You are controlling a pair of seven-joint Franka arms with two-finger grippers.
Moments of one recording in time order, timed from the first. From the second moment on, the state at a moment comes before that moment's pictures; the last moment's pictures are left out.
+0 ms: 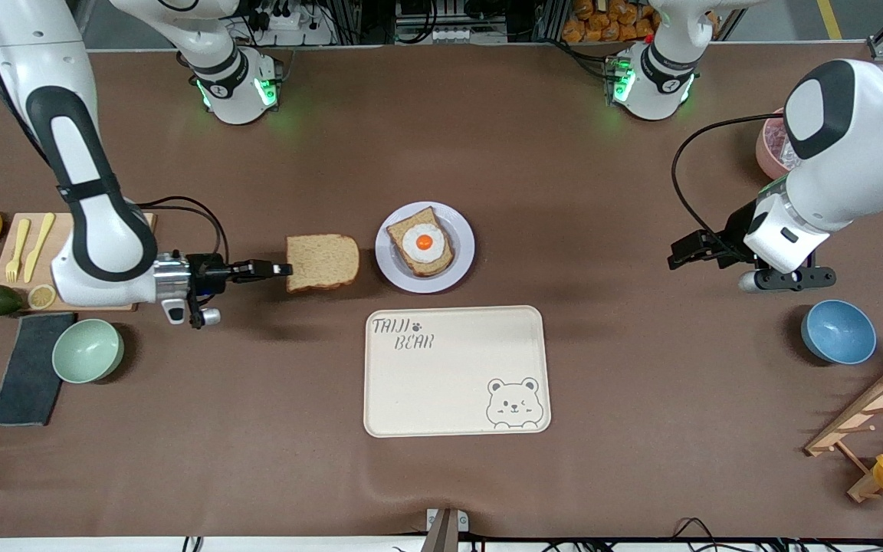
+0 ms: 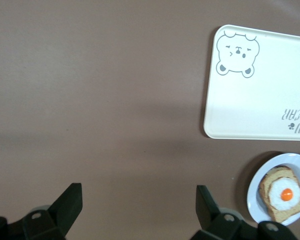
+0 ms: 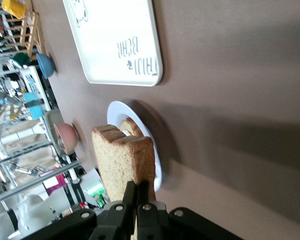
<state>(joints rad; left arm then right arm) 0.06 0.07 -0.21 -1.91 -0.23 2.00 -0.15 -0.03 0.44 0.10 -2.00 1.01 1.89 -0.52</state>
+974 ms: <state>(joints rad) 0.05 0.09 -0.22 -1.90 -0.23 2.00 -0.15 0.25 0.42 0.10 -2.12 1.27 2.19 -0.52</state>
